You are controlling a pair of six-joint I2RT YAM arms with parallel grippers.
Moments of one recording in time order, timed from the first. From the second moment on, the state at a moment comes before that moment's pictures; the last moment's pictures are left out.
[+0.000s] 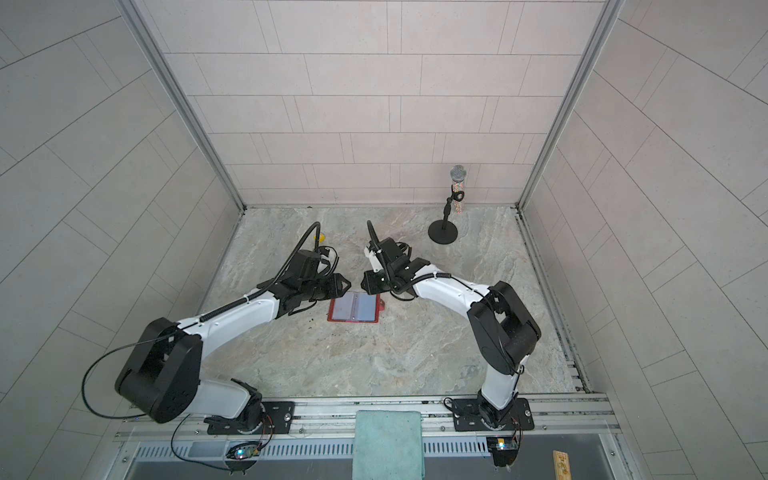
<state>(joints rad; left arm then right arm) -0.47 1.46 0.83 -0.15 0.28 -0.58 0.62 1.72 1.22 -0.35 -0.25 0.42</state>
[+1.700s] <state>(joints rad) -0.65 2.22 1.52 -0.15 0.51 -0.78 0.23 1.77 1.27 -0.67 -0.15 0.19</state>
